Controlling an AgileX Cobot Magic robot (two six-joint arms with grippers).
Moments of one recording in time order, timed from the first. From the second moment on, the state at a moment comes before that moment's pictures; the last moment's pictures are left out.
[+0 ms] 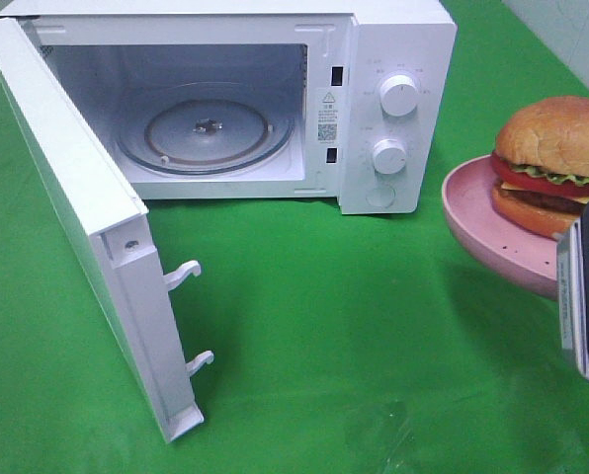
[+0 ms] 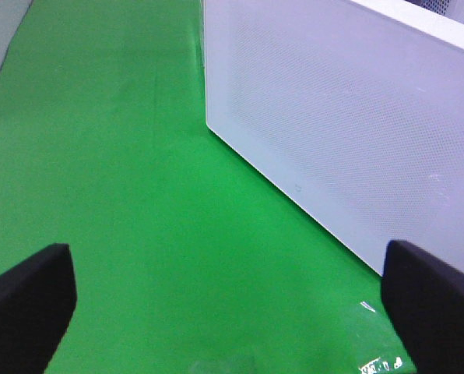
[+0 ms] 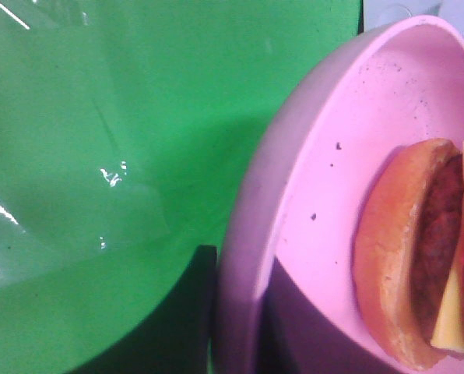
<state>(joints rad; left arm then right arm) -0.05 0.00 -0.51 -0.11 1.04 0.08 0.72 0.90 -0.47 -0.55 0.66 -0.42</state>
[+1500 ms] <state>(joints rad) -0.05 0.00 -0.51 -0.11 1.04 0.08 0.72 1.40 -0.51 -0.89 0.87 0.95</state>
